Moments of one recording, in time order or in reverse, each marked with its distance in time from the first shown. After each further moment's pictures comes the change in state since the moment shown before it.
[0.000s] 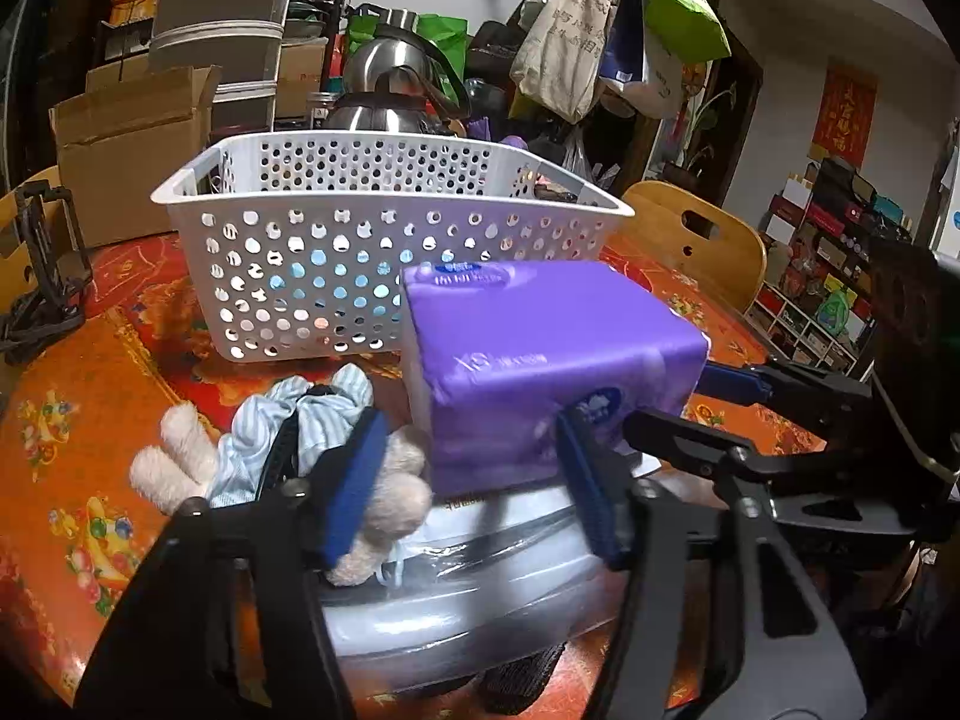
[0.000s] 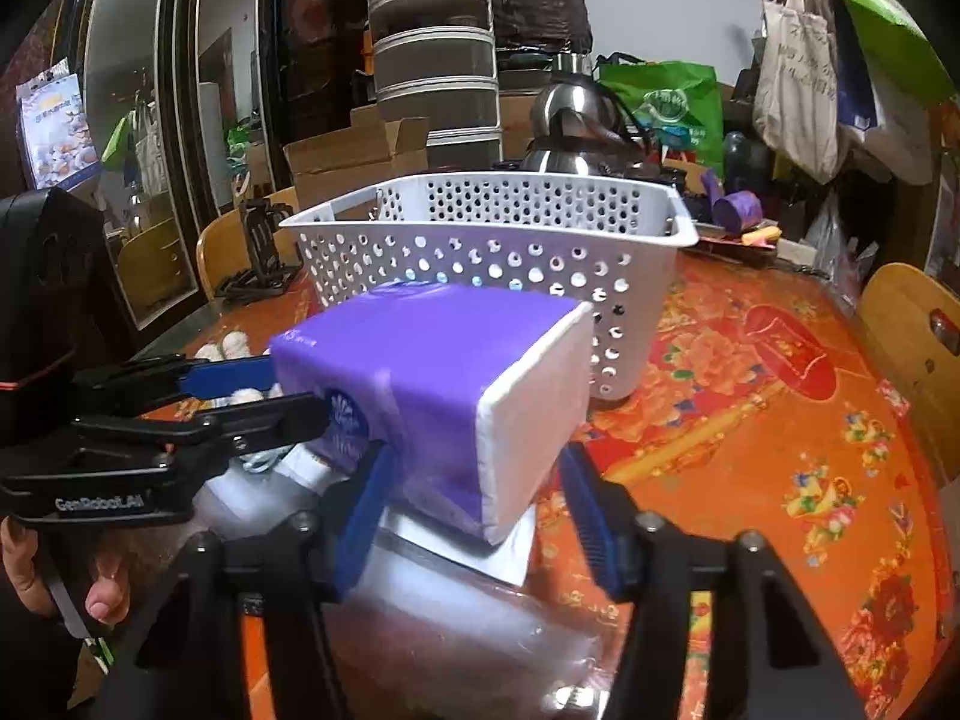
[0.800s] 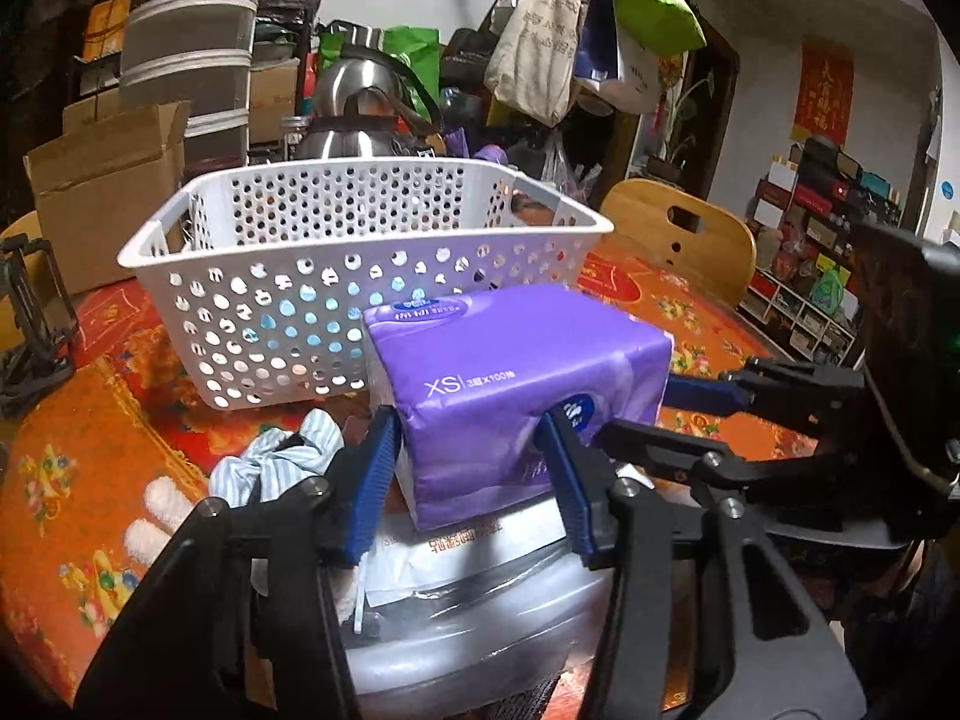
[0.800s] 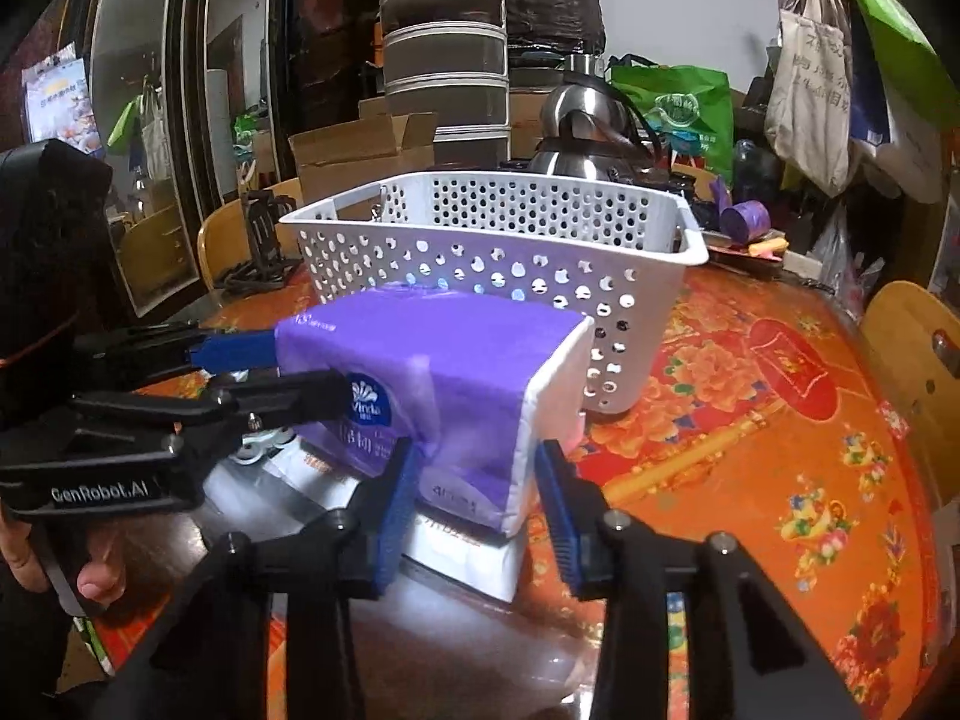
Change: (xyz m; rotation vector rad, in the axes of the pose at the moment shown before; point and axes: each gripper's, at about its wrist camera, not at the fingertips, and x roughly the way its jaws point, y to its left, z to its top) left arm 0.011 -0.012 0.020 0.077 -0.007 -0.017; right arm 0.004 0.000 0.008 -0.042 0.016 -0.010
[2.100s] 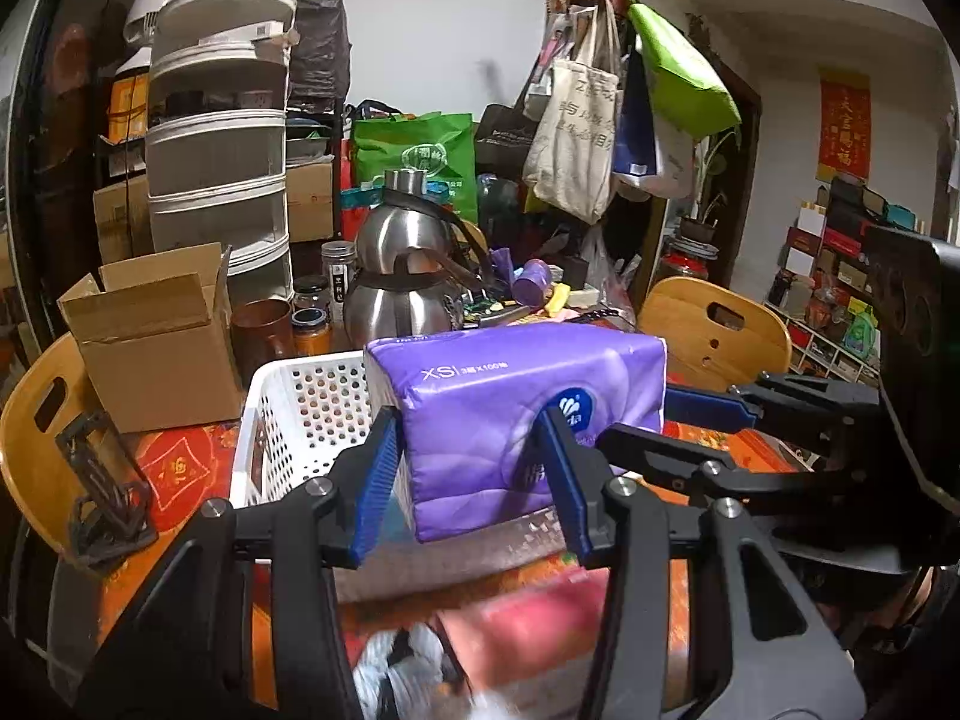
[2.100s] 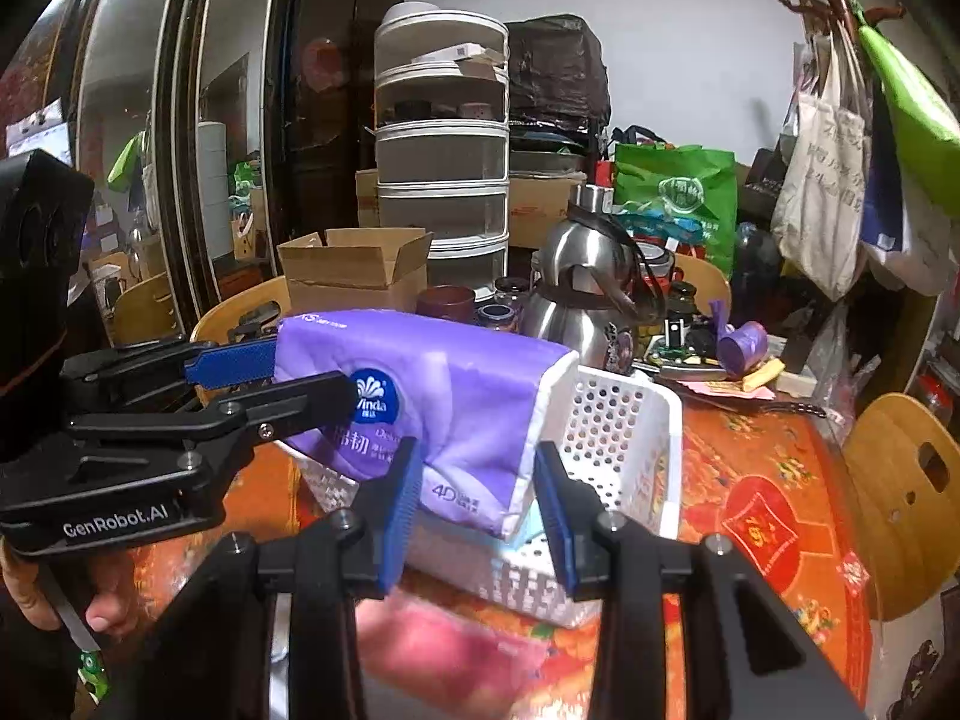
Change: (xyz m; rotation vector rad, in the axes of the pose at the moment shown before) left arm -0.053 0.019 0.148 0.021 -0.150 0.098; right arm -0.005 -0.008 0.148 -0.021 -0.116 -0.014
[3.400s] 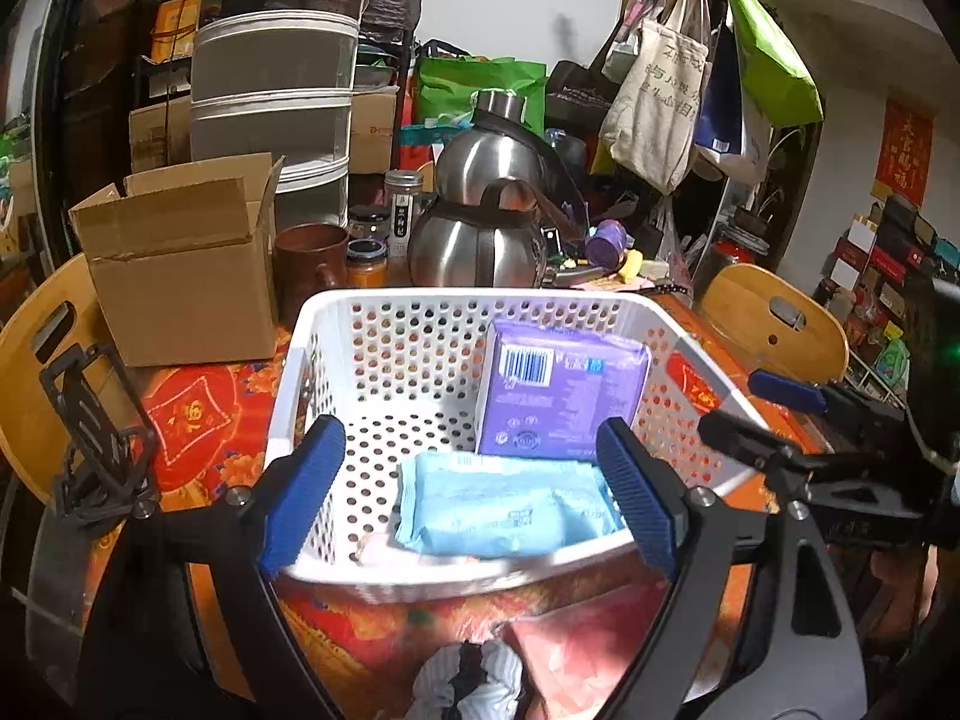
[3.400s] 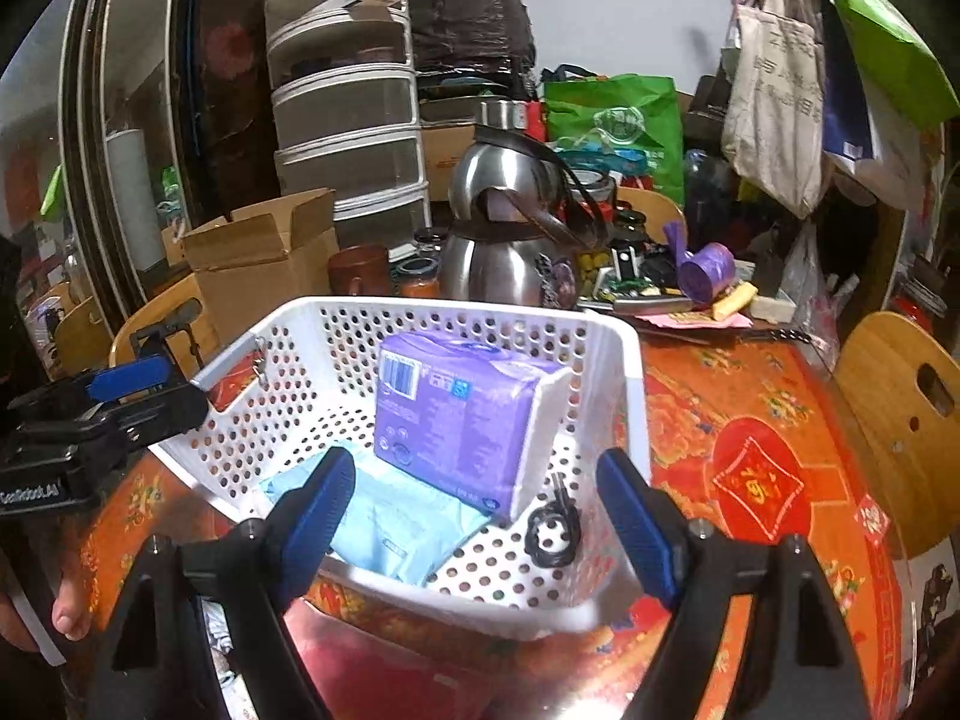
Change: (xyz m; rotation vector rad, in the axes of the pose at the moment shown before) left arm 0.090 0.071 -0.020 -0.128 0.106 0.085; right arm 0.062 -0.051 -0.023 0.140 0.088 -0.108
